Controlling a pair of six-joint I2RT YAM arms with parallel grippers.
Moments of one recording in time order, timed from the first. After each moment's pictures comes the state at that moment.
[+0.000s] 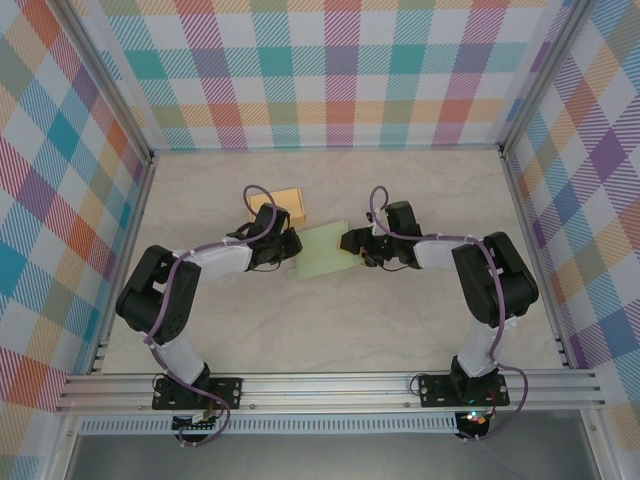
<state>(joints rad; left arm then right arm) -0.48 1.72 0.94 -0.10 0.08 -0.78 0.40 1.80 0.87 0.17 -0.74 0.82</state>
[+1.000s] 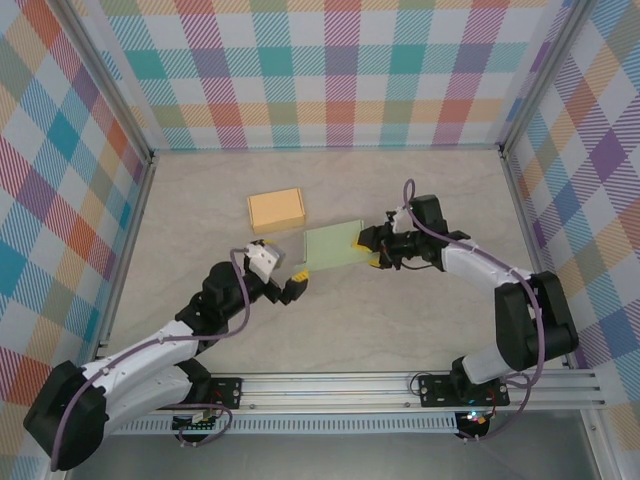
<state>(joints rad) -0.67 0.90 0.33 0.38 0.10 0.12 0.33 1.47 0.84 -0.19 -0.88 0.99</state>
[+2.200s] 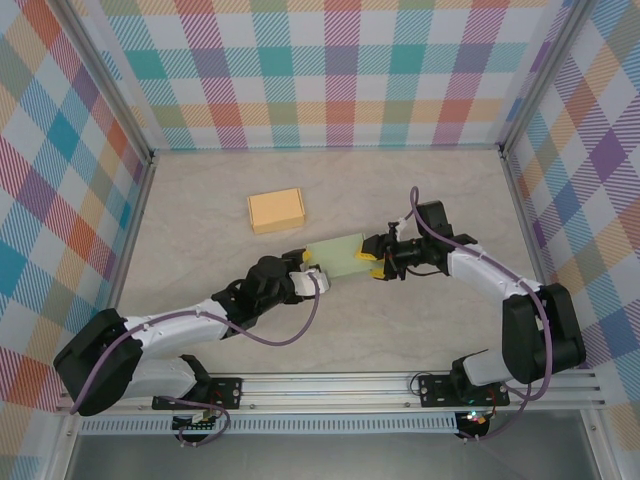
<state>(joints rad) -0.83 1.24 0.51 0.28 -0.10 0.78 0.32 1.41 0.82 -0.31 -0.98 1.03</state>
